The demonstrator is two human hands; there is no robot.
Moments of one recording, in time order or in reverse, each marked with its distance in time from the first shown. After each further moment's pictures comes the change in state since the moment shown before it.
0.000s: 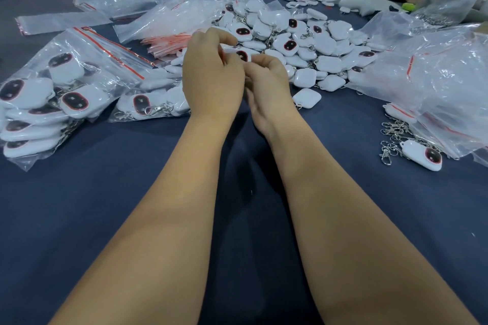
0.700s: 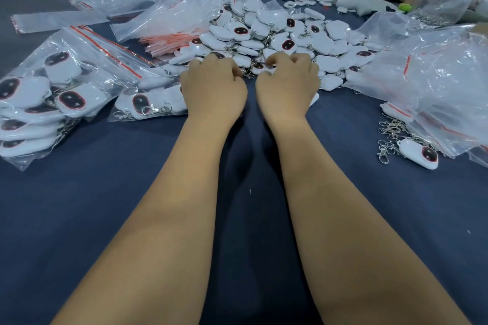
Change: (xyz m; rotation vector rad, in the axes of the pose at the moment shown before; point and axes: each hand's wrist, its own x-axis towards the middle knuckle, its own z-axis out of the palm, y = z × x) left_hand 0.002 -0.010 0.003 0.552 -0.316 0.039; right_hand 0.009 -0.007 -0.027 -1.397 0.392 -0.384
